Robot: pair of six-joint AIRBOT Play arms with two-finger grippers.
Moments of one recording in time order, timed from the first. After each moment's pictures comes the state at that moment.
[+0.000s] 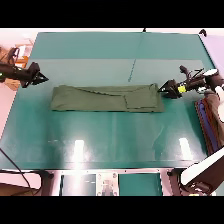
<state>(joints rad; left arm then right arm) 0.32 -1.59 1.48 0.86 -1.25 -1.46 -0.37 -1.97 1.60 -0.80 1.47 1.16</state>
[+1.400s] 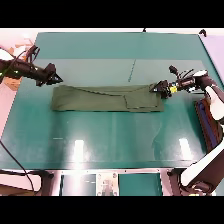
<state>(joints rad) 0.17 -1.59 1.48 0.85 -1.28 -1.43 -0.30 -2.03 1.63 -0.75 1.49 1.09</state>
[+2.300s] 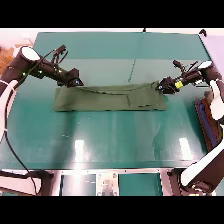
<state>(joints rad) -0.07 -1.59 1.48 0.85 -1.25 -1.36 -0.30 -2.03 1.80 -0.89 1.55 1.17</state>
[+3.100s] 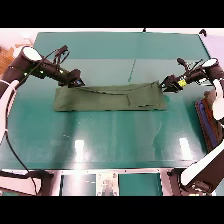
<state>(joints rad) -0.08 -1.59 1.48 0.84 -1.26 -1.36 -0.33 -2.03 1.84 -0.91 1.57 1.17</state>
